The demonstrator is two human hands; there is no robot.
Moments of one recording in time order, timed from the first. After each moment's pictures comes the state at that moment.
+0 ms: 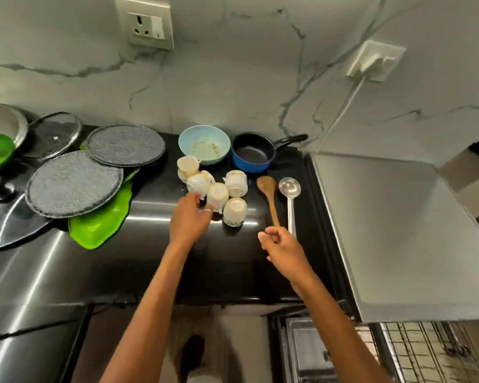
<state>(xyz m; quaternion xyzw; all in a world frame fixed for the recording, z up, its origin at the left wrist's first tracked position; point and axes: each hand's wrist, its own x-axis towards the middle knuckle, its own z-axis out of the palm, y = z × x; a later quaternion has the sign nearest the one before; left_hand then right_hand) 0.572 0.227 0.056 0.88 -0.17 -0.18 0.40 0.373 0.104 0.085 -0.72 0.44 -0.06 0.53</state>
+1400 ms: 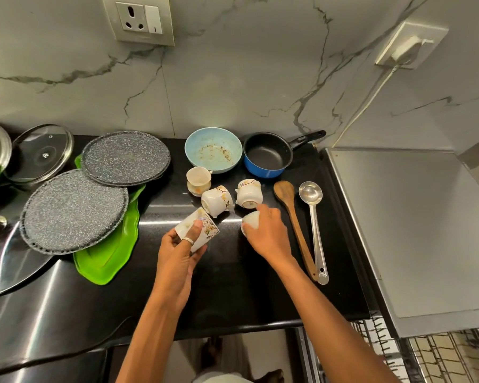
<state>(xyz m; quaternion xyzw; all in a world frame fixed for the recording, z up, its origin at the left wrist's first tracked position) 0.591 0.280 0.071 0.55 0.11 -0.34 0.76 0.510 0.098 0.053 -0.85 0.44 -0.01 0.28</state>
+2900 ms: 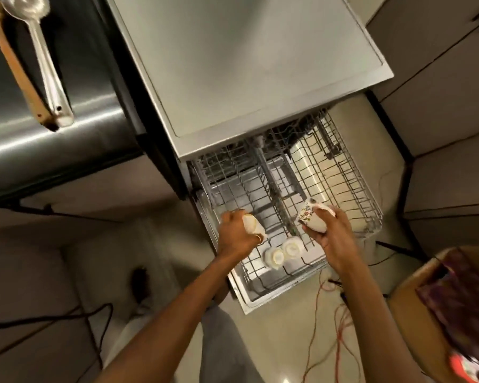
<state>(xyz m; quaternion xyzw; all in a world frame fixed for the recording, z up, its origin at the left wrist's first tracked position) 0.006 0.102 -0.136 0.77 -0.34 -0.48 0.24 -0.188 0.012 -0.071 -0.25 0.66 -0.30 0.64</state>
